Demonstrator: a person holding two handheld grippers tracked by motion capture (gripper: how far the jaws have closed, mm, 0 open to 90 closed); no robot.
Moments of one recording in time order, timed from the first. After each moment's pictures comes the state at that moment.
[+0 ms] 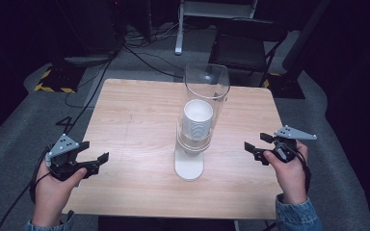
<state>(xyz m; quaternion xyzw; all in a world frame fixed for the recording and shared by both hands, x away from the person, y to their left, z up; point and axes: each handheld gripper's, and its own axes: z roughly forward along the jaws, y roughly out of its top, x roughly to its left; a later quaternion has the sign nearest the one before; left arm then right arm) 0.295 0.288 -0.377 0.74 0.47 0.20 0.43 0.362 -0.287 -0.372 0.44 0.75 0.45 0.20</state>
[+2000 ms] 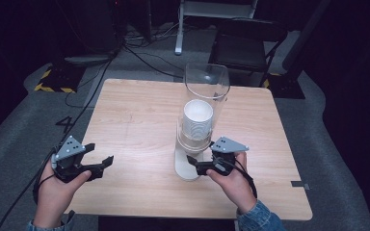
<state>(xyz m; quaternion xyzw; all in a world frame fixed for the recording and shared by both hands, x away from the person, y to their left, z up) 0.291 0.277 -0.378 0.77 0.44 0.20 0.42 0.352 -0.134 -0.415 0.30 0.78 0.51 0.19</state>
